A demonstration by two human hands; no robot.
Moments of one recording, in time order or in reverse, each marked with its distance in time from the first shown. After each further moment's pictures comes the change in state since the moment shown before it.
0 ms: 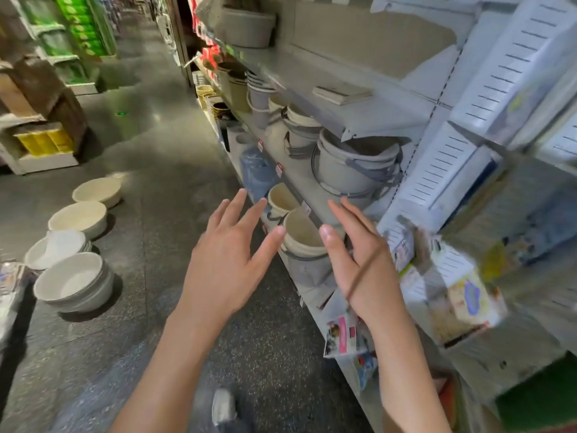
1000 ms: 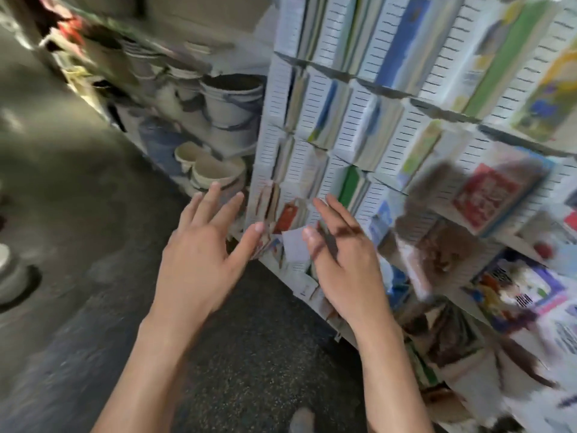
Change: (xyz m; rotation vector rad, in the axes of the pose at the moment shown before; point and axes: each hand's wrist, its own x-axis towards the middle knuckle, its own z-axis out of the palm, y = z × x) left_hand -0.431 0.154 -0.067 -0.086 -0.128 0.254; right_hand -0.496 -0.102 -0.159 -0.241 0.232 0.174
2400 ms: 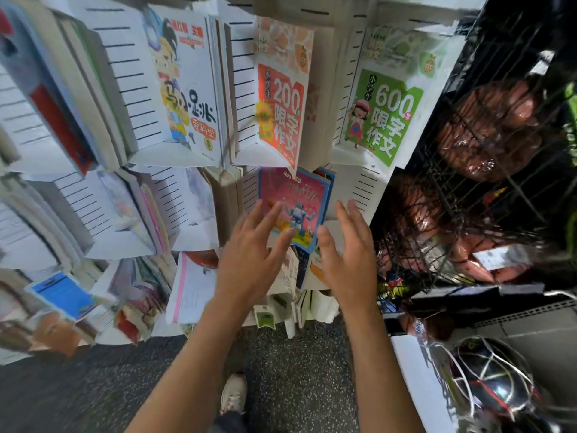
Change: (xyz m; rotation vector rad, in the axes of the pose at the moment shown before) left_hand -0.220 0.630 0.534 -0.420 -0.739 0.568; right_hand -0.376 0.538 -0.449 -0.246 0.731 0.812
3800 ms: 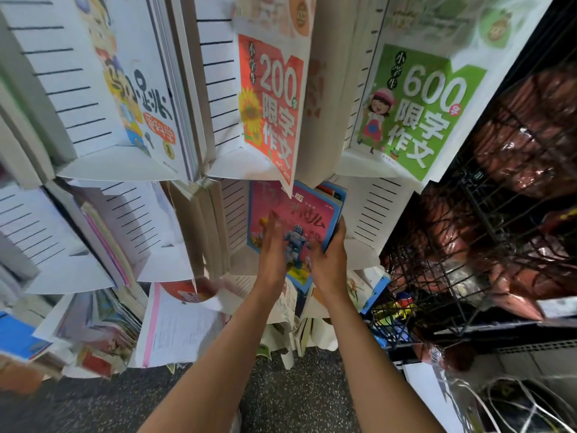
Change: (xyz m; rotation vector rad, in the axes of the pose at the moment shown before) left_hand 0.139 -0.072 0.167 -1.094 -0.046 -0.536; right_hand 0.104 0.131 0.135 0.358 -0.022 0.250
